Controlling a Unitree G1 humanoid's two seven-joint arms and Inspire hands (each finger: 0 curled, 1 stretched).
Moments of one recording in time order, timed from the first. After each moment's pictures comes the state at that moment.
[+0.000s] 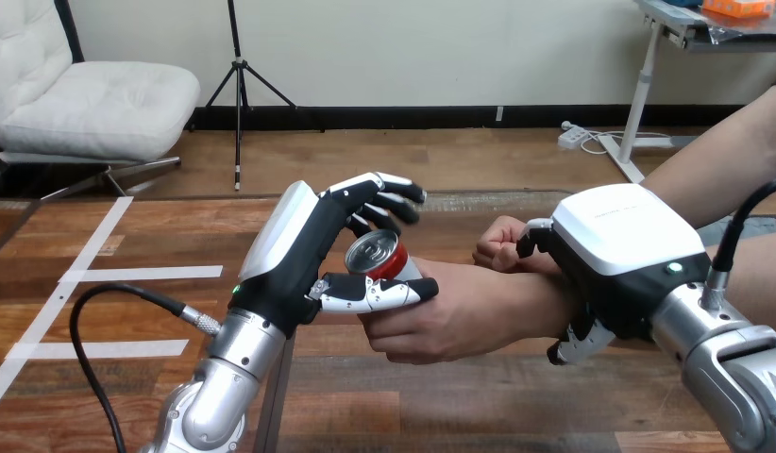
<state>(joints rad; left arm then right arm) -0.25 0.23 -0.15 0.42 0.41 -0.62 0.04 -0.08 -0.59 0.19 -0.44 -1.08 0.16 0.55</state>
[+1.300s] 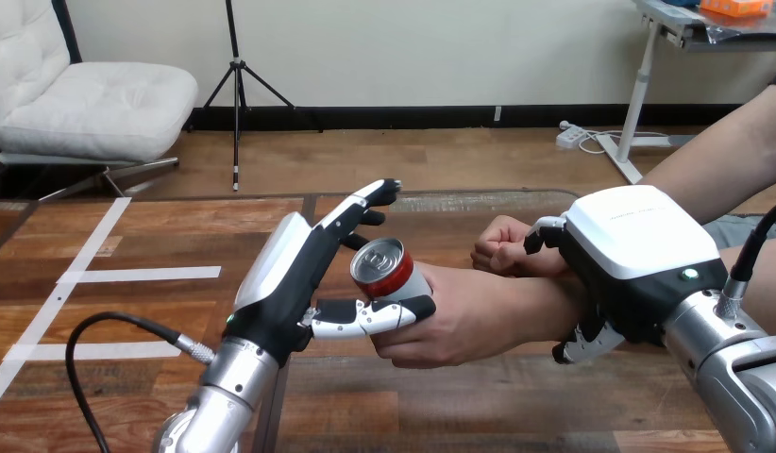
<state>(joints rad) -0.18 0.23 -0.15 0.42 0.41 -0.60 0.03 -0.04 -0.59 0.15 -0.45 -1.05 0.14 0.50</state>
